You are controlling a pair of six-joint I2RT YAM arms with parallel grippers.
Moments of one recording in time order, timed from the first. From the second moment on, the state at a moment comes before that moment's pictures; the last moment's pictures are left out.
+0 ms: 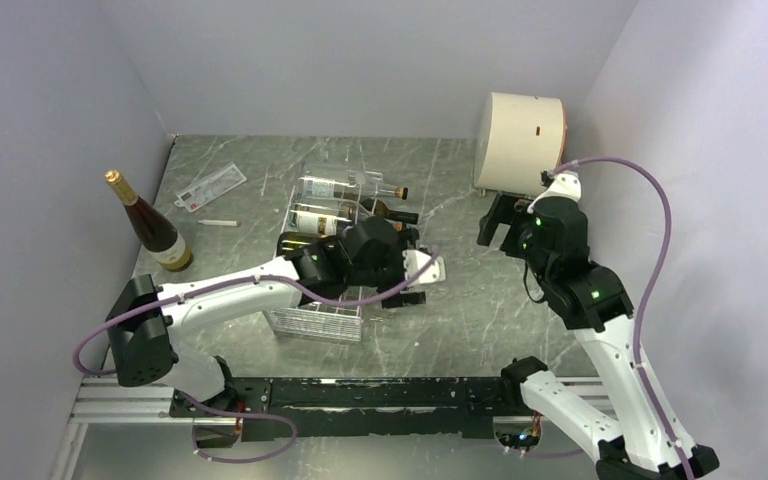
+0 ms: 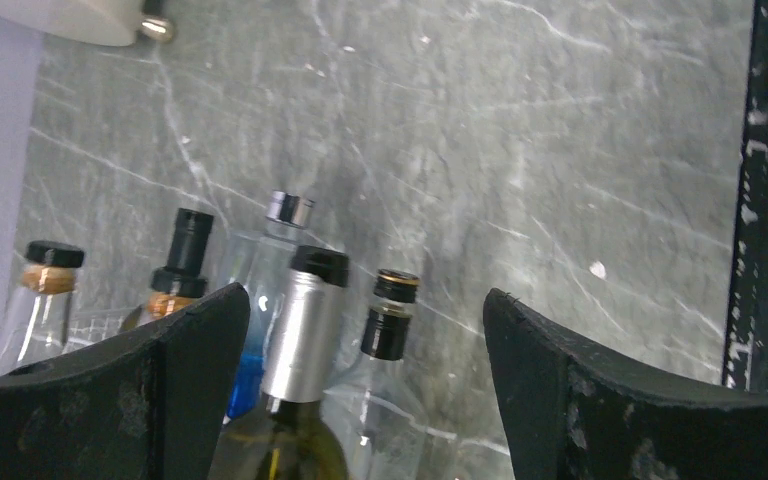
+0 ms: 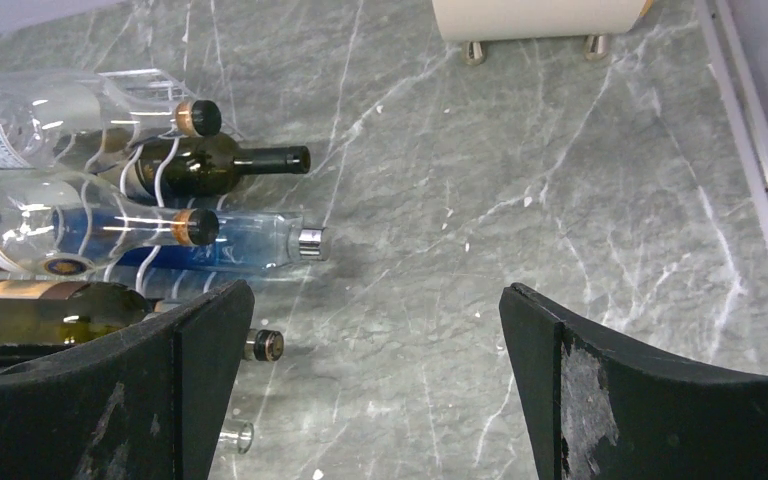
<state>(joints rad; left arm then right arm) -1.07 1.47 1.17 -0.23 0.11 0.49 0.40 0.82 1.13 -0.78 0.32 0.39</state>
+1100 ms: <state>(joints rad) -1.06 1.83 1.43 -0.46 -0.23 0.62 0.40 0.44 1.05 -0.77 0.37 0.25</state>
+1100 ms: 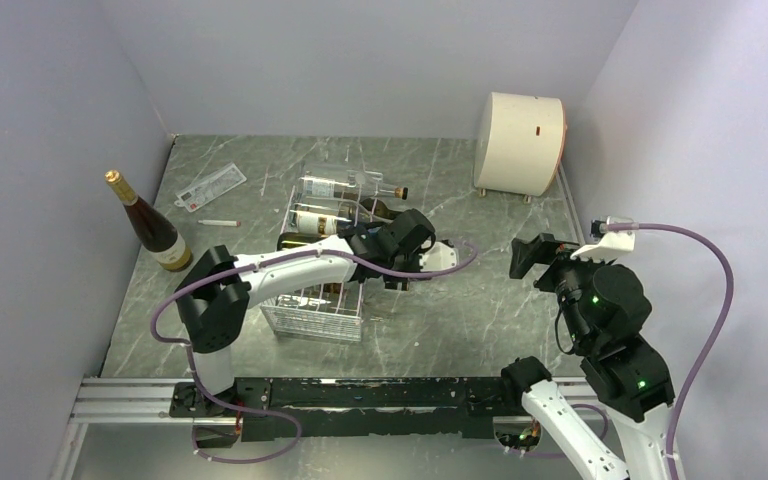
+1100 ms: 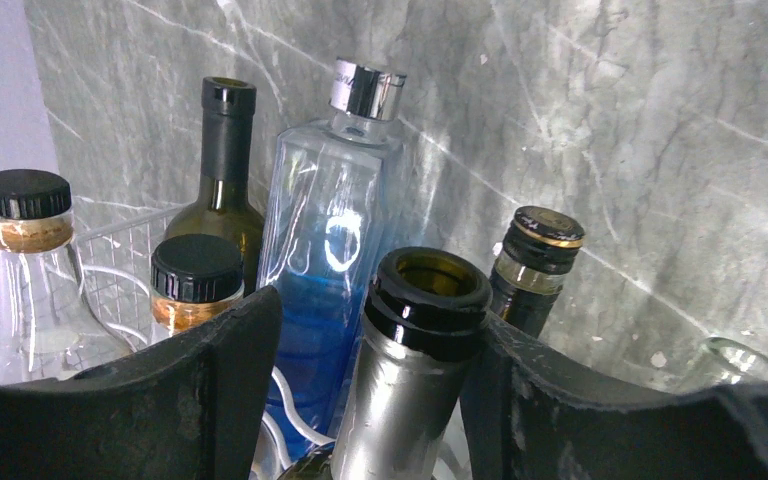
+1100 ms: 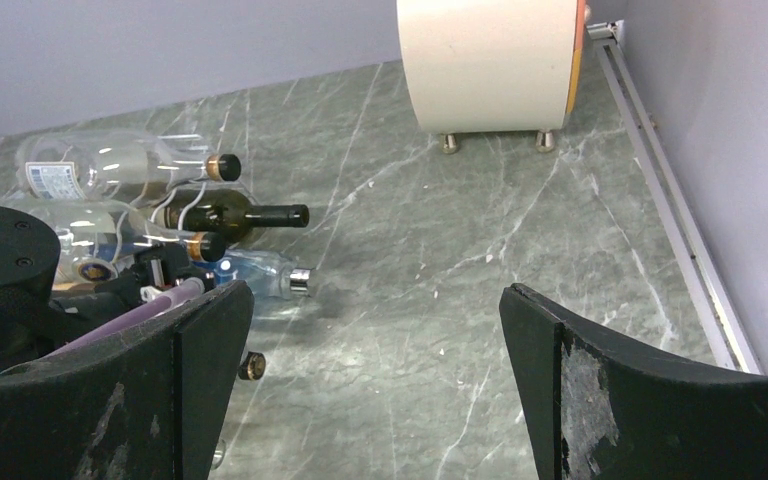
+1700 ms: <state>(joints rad) -1.06 1.81 1.40 -0.48 -0.24 0.66 0.40 0.47 1.05 -0.77 0.37 0.27</state>
